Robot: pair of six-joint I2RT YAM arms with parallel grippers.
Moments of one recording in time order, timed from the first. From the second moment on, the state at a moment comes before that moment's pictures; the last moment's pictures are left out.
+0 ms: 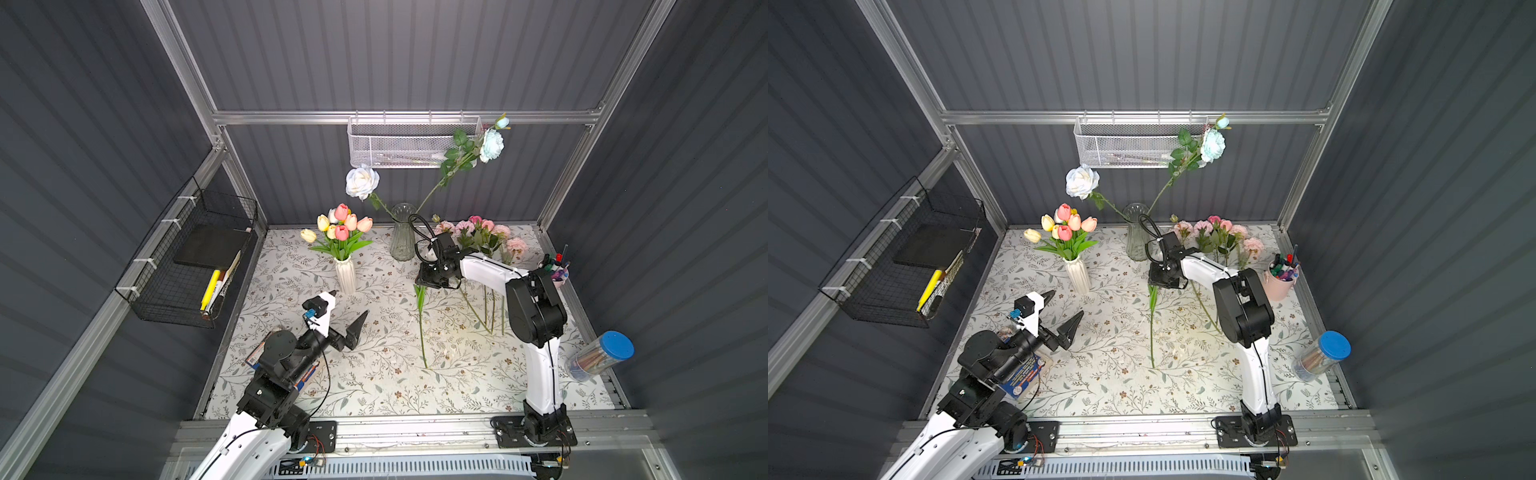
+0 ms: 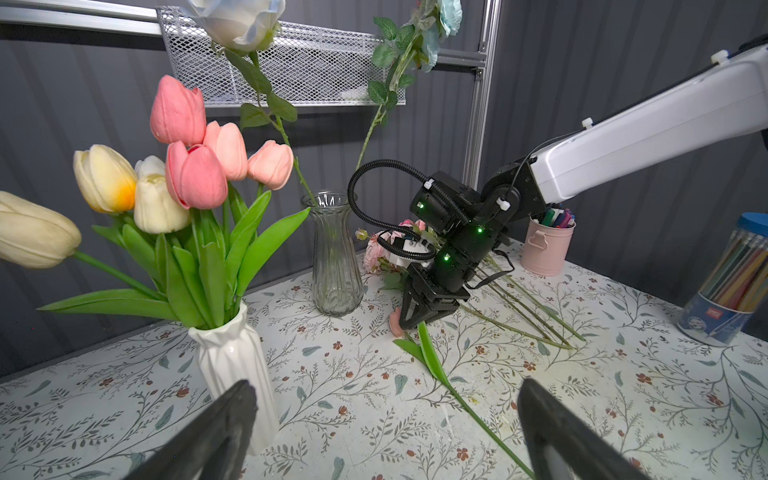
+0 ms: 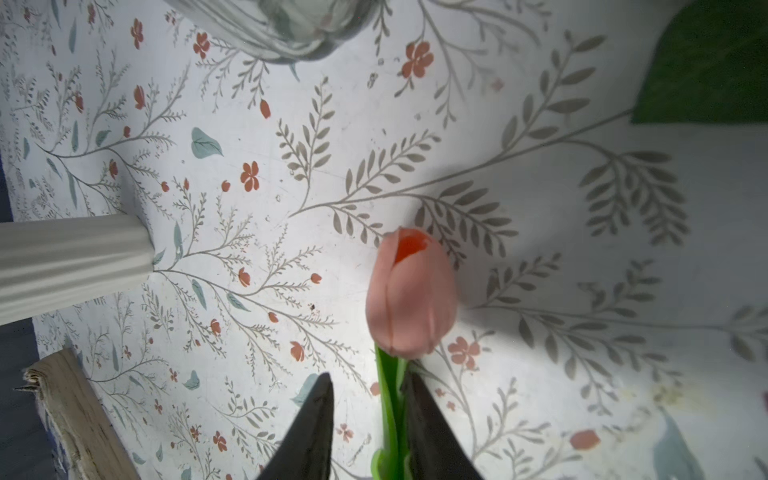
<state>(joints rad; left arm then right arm) -0.54 0.44 0.42 0.02 0.14 0.03 0.45 2.10 1.56 -0.51 -0.29 0.53</state>
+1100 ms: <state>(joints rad) -0.54 0.36 0.42 0.01 0.08 0.04 0.73 1.75 1.27 0.38 -0.31 0.16</state>
